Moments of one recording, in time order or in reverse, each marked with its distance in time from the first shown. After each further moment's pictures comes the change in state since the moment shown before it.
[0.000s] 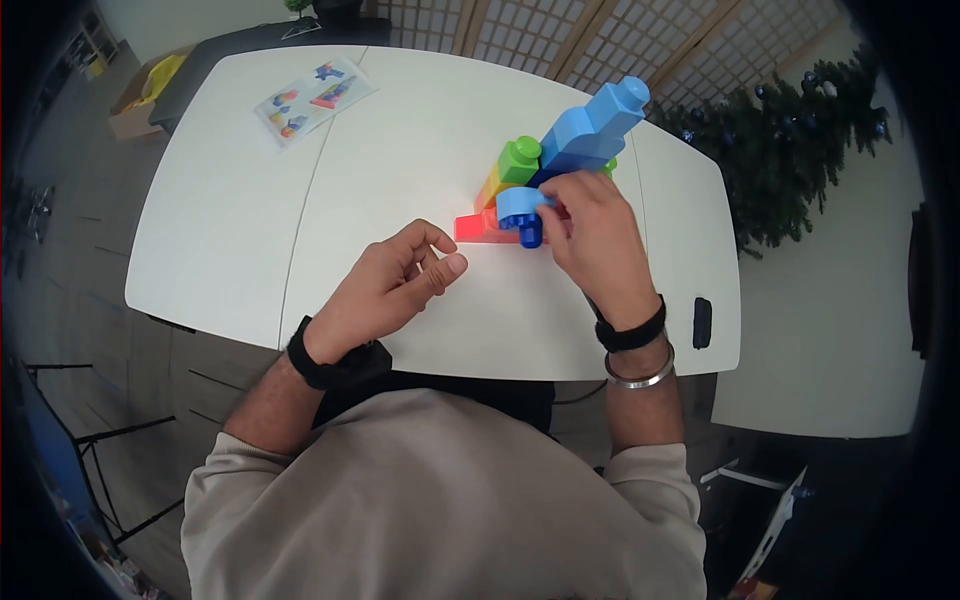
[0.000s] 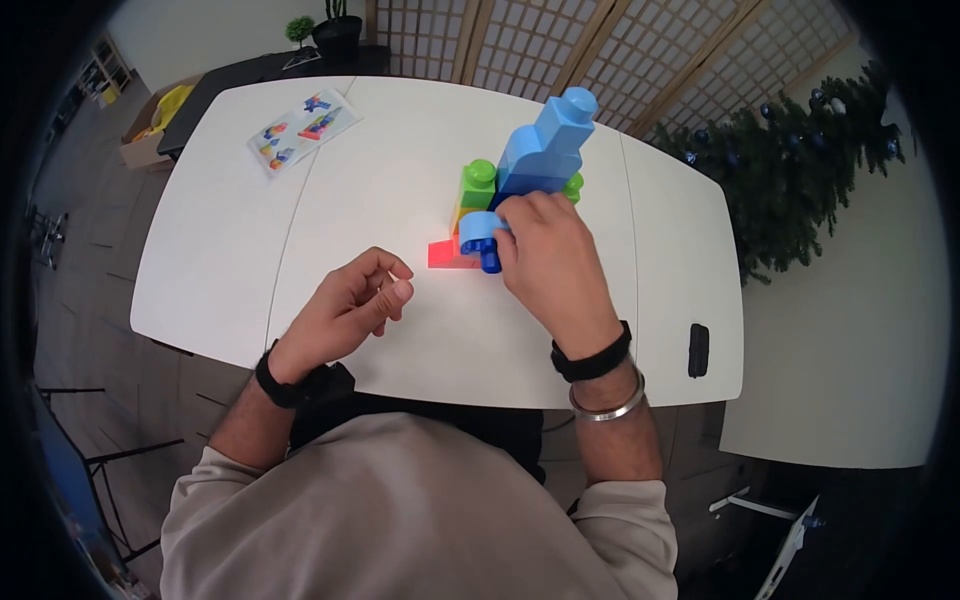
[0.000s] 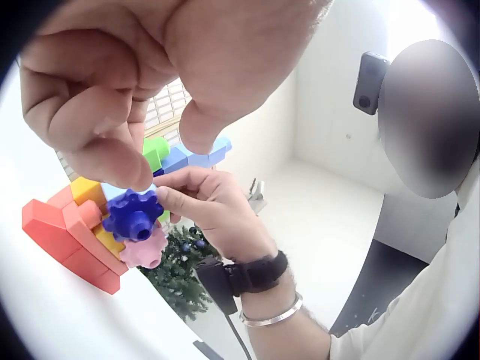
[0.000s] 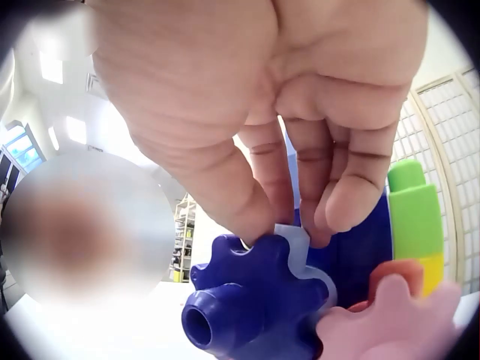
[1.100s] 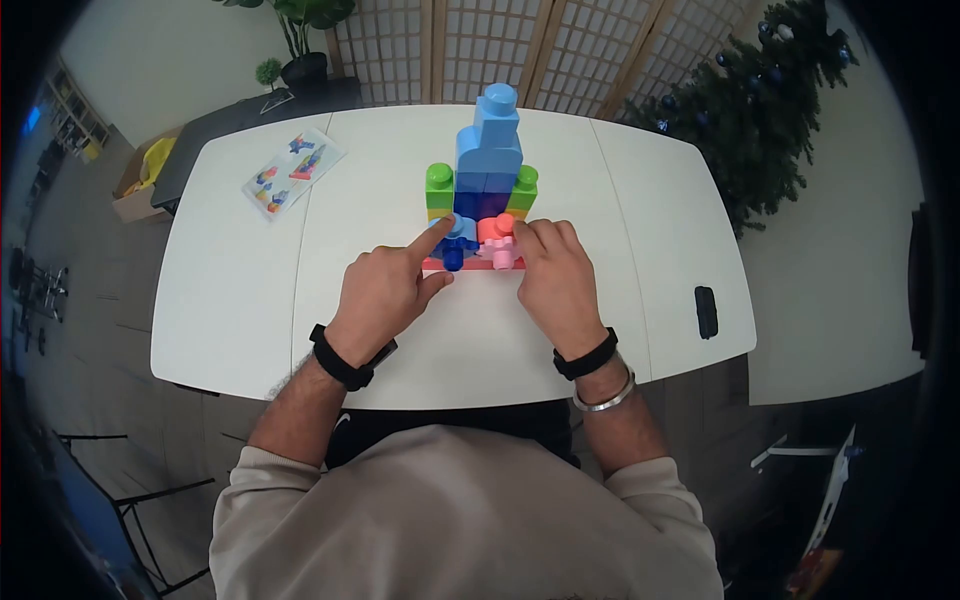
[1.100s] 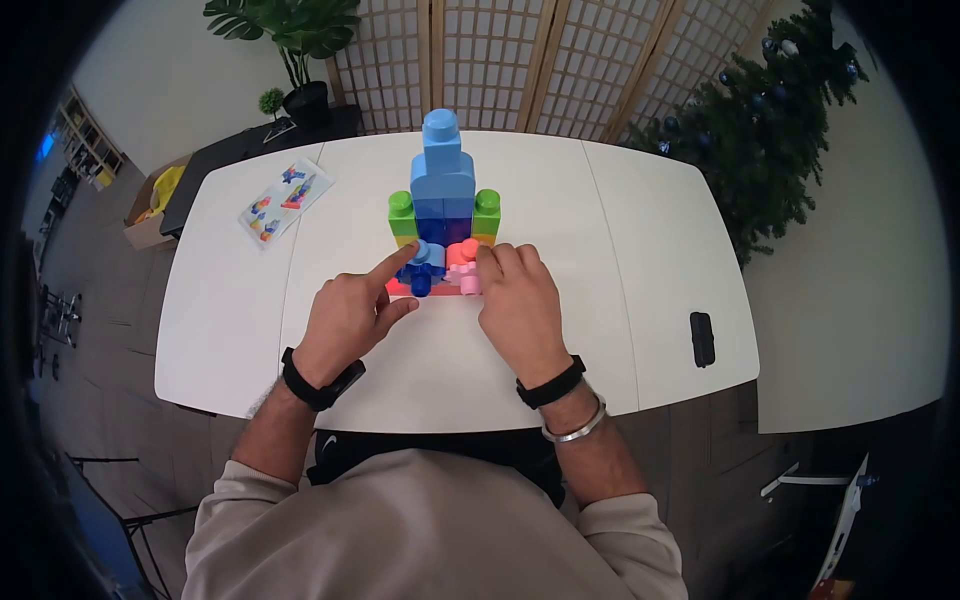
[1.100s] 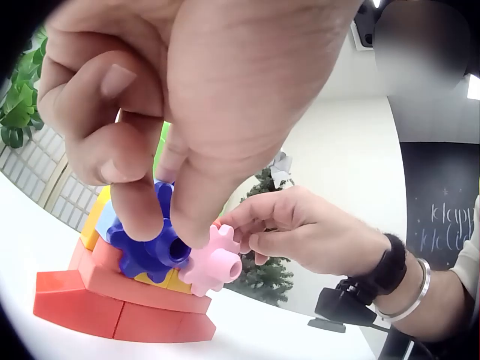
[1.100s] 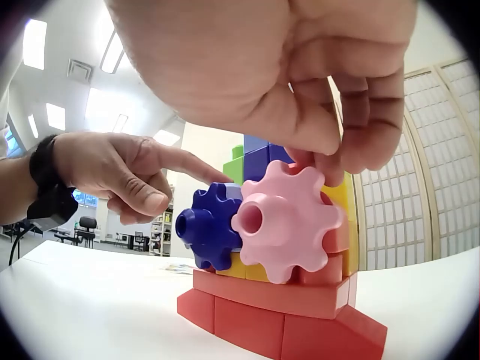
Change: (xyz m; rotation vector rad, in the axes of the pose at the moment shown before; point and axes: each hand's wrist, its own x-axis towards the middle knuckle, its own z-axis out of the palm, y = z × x) left_hand 0.055 0.021 0.014 0.993 0.178 0.301; right_hand -0.046 0.015 0.034 -0.224 0.103 0.144
